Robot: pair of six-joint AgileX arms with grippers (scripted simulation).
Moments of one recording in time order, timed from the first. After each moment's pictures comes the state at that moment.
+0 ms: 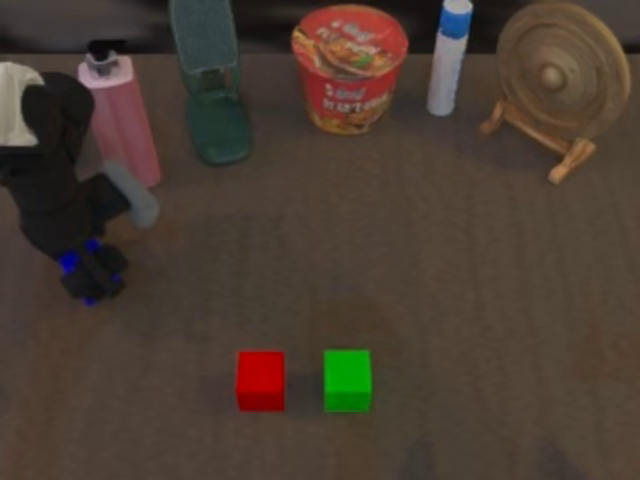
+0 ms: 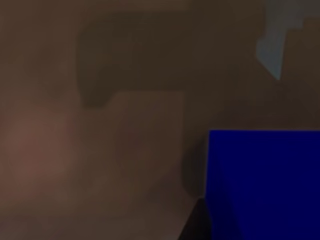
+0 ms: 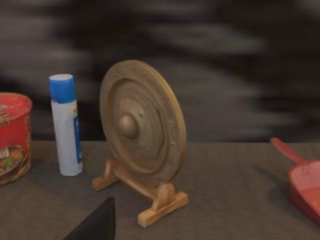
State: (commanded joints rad) left arm -0.08 2.18 1.37 -0.76 0.00 0.81; right arm 0.01 0.00 0.00 0.00 0.00 0.00
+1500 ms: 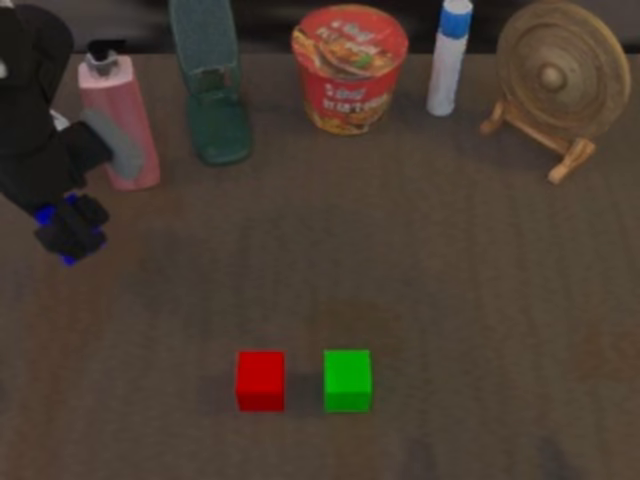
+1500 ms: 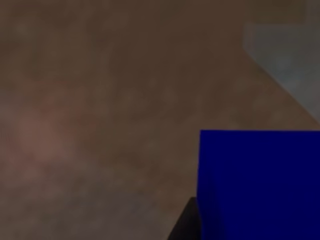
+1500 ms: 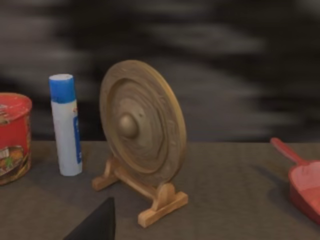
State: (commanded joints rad) left arm -0.08 2.07 1.50 -1.01 0.01 0.81; right arm 0.01 0.00 0.00 0.00 0.00 0.00
